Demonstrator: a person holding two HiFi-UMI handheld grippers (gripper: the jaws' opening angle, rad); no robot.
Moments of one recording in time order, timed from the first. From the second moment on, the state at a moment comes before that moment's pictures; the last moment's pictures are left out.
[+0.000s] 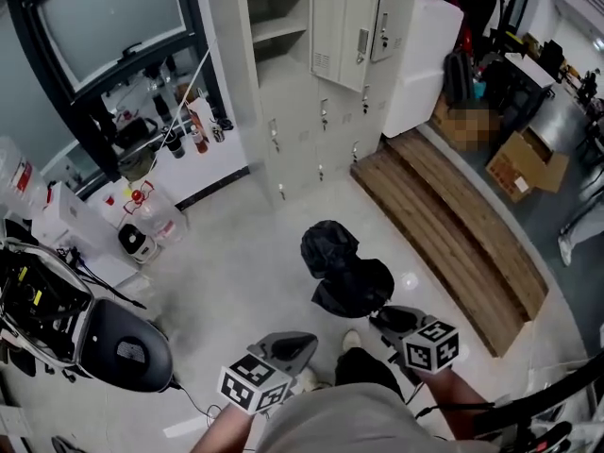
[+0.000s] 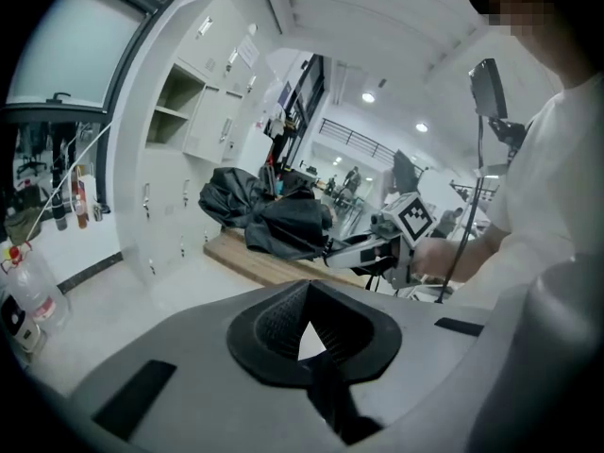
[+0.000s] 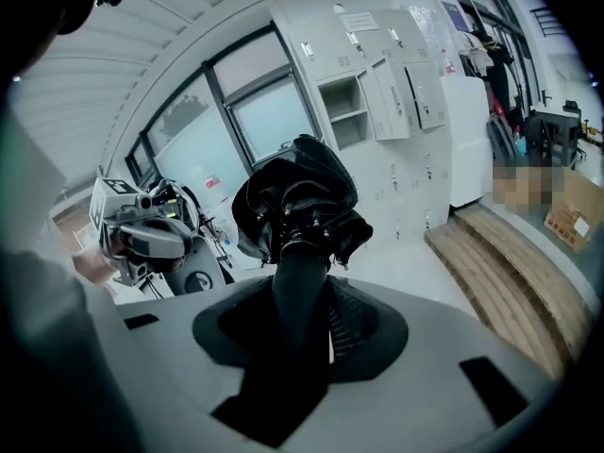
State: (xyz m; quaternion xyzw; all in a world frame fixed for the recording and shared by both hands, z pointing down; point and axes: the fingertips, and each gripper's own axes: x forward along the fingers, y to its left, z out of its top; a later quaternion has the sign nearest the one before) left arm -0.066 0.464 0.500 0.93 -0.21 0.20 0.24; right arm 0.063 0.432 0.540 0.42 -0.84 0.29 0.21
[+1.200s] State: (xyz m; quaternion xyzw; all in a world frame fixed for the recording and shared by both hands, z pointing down) left arm 0.021 0.153 0.449 0.93 -0.21 0.22 0.20; right arm 0.125 0.064 0.437 0.39 -0.88 0.20 0.20
